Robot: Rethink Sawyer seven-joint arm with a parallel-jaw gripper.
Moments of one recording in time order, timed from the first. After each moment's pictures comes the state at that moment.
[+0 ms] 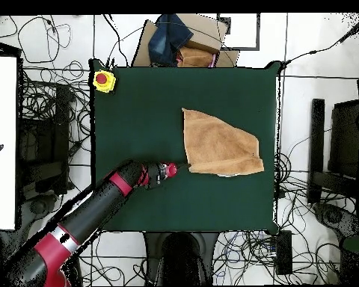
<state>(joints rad) 0.68 0.73 -1.20 1.14 0.66 0.53 2.00</state>
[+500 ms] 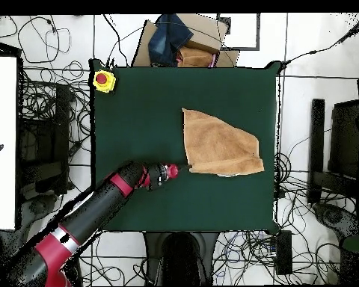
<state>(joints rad) 0.68 0.74 -1.20 1.14 0.64 0.53 2.00</state>
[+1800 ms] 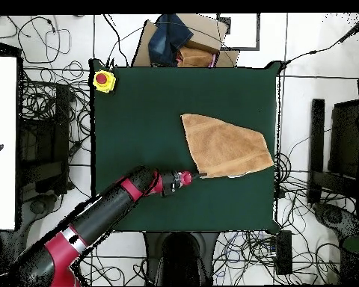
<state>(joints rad) 0.65 0.83 -1.27 1.18 0.63 0.53 2.00</state>
